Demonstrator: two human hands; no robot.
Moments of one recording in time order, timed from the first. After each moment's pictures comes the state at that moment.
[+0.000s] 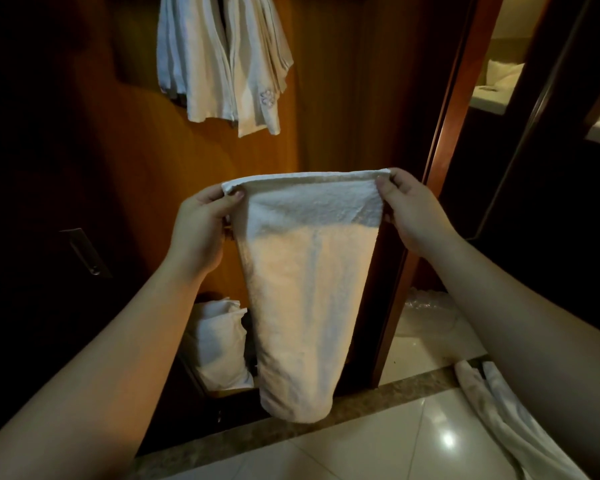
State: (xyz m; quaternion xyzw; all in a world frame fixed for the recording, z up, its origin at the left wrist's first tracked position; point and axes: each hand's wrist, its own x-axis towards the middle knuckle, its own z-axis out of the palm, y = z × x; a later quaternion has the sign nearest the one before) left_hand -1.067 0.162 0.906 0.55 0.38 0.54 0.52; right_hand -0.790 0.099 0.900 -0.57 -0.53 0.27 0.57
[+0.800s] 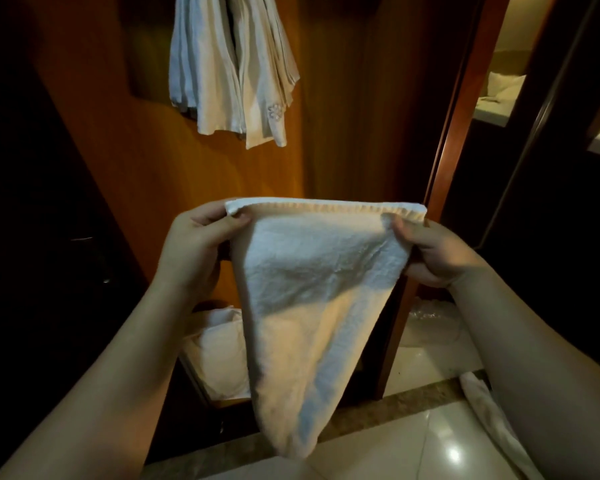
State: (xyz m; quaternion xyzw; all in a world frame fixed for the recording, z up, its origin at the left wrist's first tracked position) left_hand -1.087 0.124 0.921 0.61 0.30 0.54 0.49; right_hand -0.779 0.078 0.885 -0.34 -0.48 0.60 0.54
